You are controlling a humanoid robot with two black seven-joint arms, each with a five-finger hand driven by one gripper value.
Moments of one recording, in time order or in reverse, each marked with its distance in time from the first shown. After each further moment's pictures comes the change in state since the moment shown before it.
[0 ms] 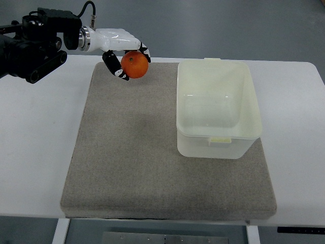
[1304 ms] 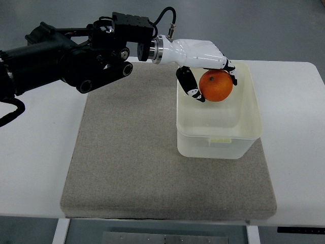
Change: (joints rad) left arm -0.054 -0.203 -0.129 -0.222 0.021 0.028 0.000; right arm 0.000 0.000 0.000 0.000 0.000 0.000 0.000
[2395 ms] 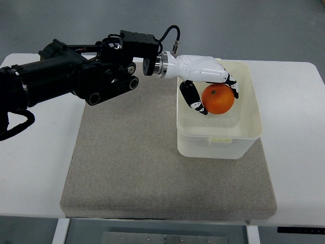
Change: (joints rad) left arm 0.057 -0.024 0.002 0.013 -0.016 0.002 0.000; right arm 0.000 0.000 0.000 0.000 0.000 0.000 0.000
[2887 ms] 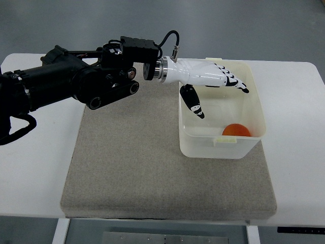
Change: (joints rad) left arm 0.023 -0.006 -0.008 0.000 -0.002 0.003 0.000; right arm 0.000 0.000 0.000 0.000 0.000 0.000 0.000
